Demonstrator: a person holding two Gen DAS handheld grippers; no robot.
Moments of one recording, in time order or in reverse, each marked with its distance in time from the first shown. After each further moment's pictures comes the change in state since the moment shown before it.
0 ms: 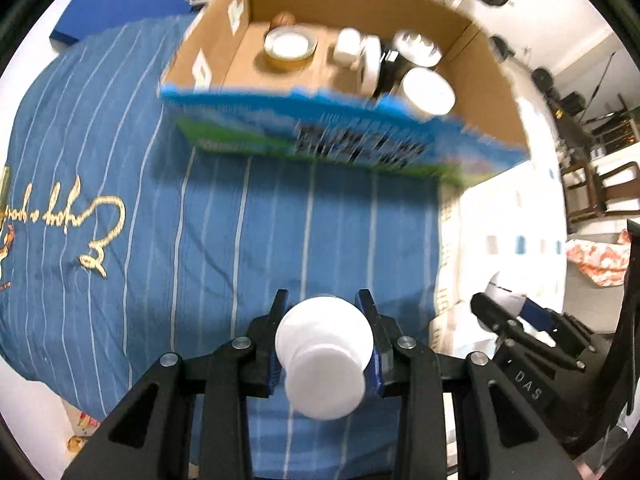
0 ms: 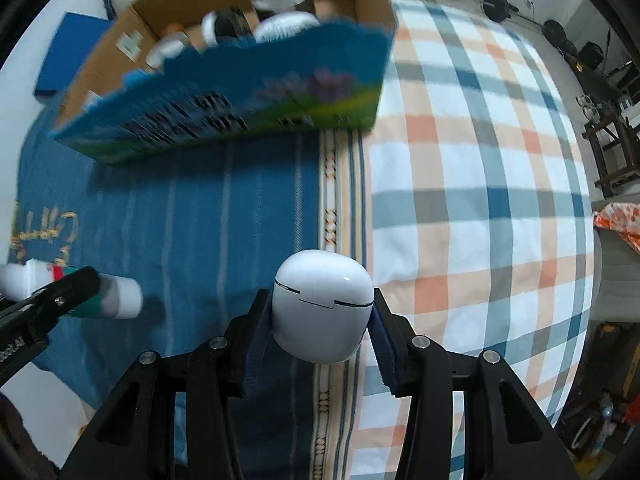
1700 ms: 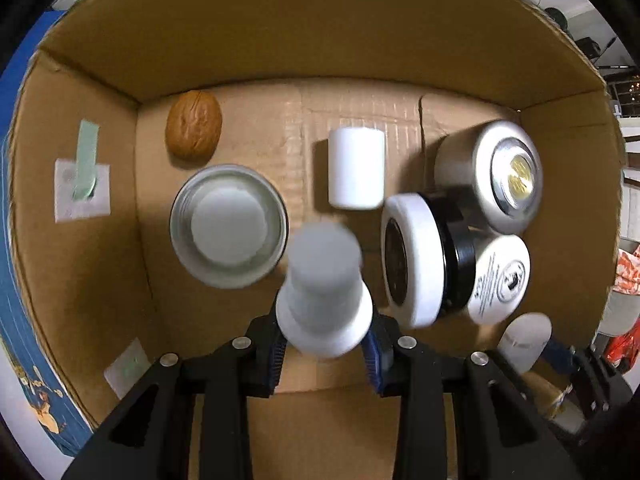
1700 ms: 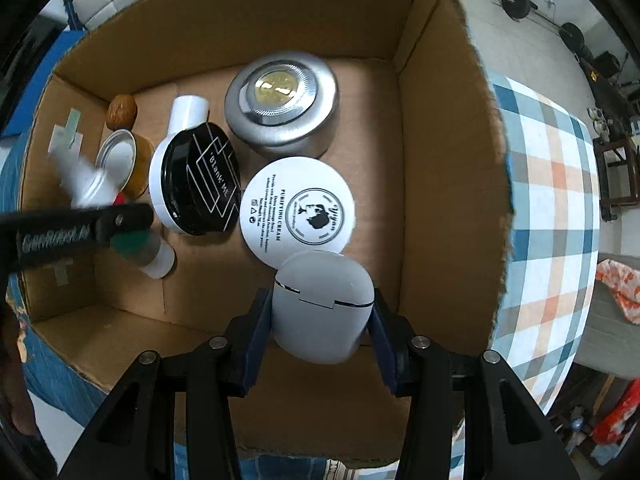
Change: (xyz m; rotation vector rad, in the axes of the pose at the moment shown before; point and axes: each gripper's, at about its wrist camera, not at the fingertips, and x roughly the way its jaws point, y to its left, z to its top) left arm 0.163 -0.011 0.270 0.116 0.332 0.038; right arm 0.098 0.023 0.224 -0.039 0.199 -0.060
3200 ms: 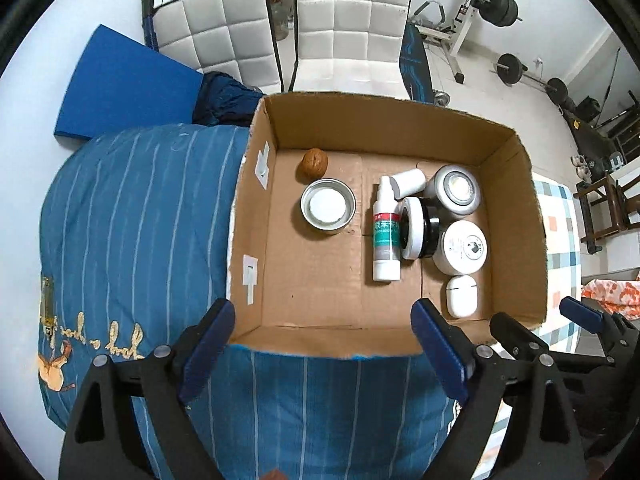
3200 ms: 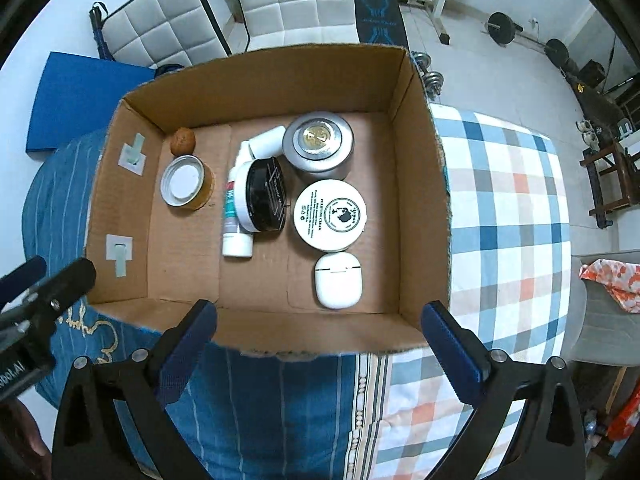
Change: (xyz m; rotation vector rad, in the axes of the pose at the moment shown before) left arm -0.129 0.024 -0.149 -0.071 -0.412 0.105; right arm -0.100 0.021 -0.050 0.034 -0.179 0.014
